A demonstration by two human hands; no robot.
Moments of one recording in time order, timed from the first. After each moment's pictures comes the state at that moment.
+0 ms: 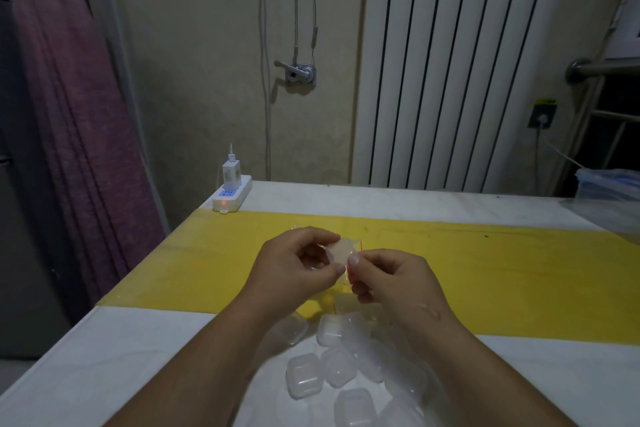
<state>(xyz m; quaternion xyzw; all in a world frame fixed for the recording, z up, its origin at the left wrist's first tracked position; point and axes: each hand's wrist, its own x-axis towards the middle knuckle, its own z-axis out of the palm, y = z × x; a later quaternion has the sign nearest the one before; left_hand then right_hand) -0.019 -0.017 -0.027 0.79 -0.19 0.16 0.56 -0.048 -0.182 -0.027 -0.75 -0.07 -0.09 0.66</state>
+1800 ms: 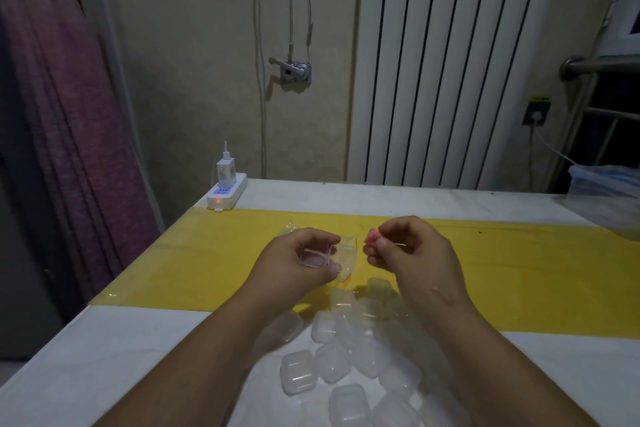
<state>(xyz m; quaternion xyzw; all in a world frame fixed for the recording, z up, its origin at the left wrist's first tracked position) -0.023 -0.024 -0.021 0.79 -0.14 0.07 0.60 -0.041 -0.199 -0.014 -0.70 -0.04 -0.20 0.69</state>
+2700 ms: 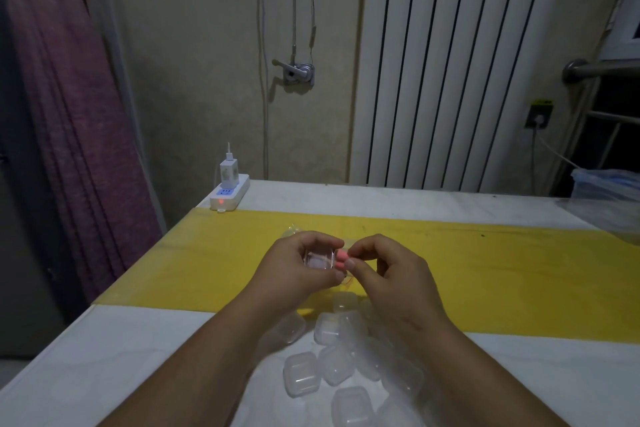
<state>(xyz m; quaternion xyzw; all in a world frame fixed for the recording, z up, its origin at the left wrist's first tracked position) -0.022 -0.023 -0.023 0.74 -0.16 0.04 0.65 -0.046 -0.184 -0.026 -0.85 -0.10 -0.22 0.47</state>
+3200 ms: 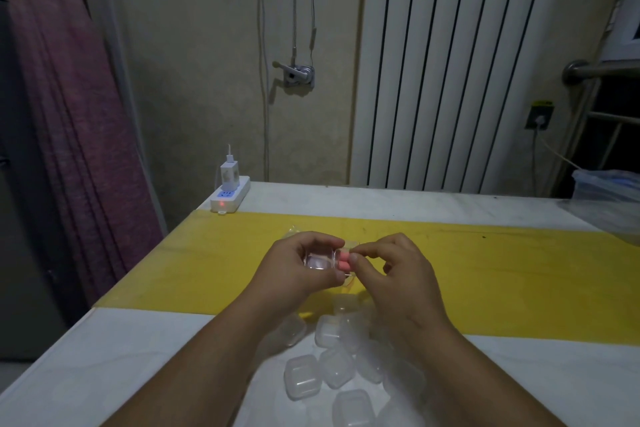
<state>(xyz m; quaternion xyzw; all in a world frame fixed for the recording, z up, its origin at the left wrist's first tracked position) -0.020 -0.022 -0.024 0.71 -0.15 0.03 0.69 -0.041 -0.184 -0.028 -0.85 -0.06 -0.25 0.45</state>
